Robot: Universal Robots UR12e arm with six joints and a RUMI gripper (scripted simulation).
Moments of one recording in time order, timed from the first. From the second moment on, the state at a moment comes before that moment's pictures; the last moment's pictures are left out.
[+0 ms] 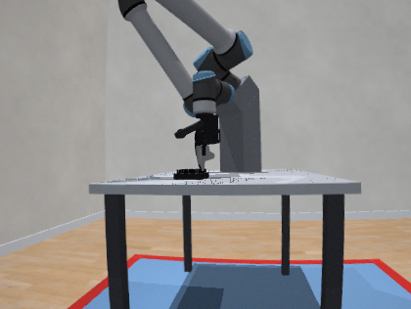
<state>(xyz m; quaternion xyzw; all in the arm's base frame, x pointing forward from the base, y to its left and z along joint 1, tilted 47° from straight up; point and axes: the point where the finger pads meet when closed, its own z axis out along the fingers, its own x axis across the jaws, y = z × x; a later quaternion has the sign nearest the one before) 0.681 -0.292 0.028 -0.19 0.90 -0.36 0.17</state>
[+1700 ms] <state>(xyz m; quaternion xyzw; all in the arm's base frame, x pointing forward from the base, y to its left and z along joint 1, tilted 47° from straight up) 0.677 -0.292 0.026 0.20 0.89 -0.26 0.31</state>
